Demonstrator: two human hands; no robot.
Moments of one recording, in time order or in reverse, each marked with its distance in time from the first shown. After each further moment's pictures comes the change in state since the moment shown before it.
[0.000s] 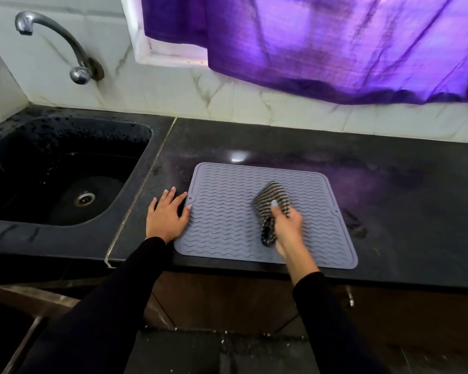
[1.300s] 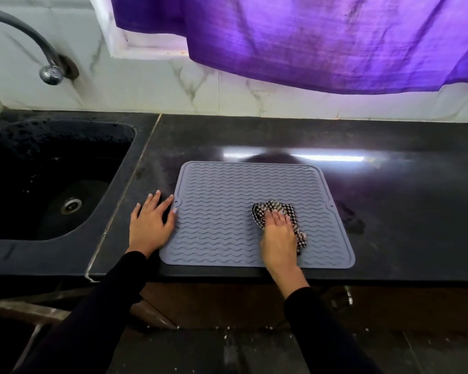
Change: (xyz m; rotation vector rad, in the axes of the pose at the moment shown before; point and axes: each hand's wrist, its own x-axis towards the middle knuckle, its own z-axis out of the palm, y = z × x) left_hand 0.002 -0.001 0.004 0.034 0.017 0.002; right_hand 0.013 0.041 -0.017 -1.270 -0.037 -0.543
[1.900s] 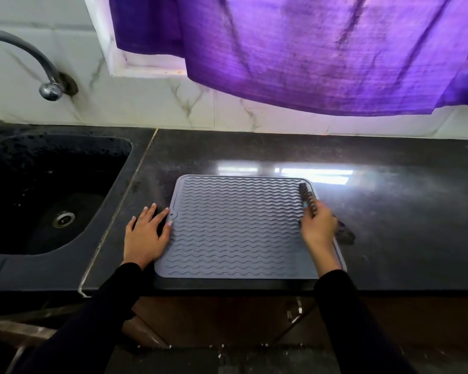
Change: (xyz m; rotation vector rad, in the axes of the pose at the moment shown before) left_hand 0.000 0.001 -0.005 -0.030 -0.008 -0.002; right_hand 0.042 0.055 -0.063 0.478 0.263 0.455
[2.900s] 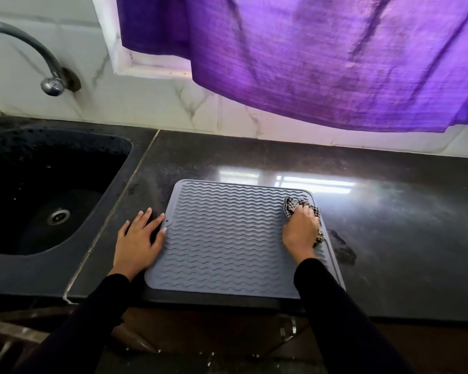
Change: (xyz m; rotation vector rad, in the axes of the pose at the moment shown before) left_hand 0.001 -0.002 0.001 0.007 0.004 0.005; right_hand 0.046 0.015 0.059 -0.486 -0.142 -0.207
